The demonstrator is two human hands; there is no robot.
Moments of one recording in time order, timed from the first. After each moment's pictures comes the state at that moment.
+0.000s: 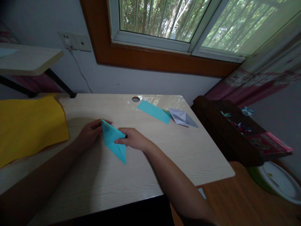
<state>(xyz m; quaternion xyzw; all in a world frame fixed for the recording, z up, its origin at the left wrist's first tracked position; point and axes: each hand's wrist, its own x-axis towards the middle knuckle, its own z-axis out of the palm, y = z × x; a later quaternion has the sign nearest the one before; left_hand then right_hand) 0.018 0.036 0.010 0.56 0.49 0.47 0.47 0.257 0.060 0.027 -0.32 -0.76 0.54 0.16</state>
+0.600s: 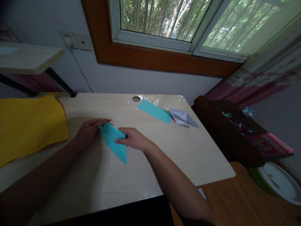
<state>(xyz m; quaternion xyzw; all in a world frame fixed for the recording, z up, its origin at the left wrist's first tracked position) 0.016 0.037 0.013 0.51 0.53 0.48 0.48 0.257 0.059 0.027 -0.31 -0.77 0.53 0.16</state>
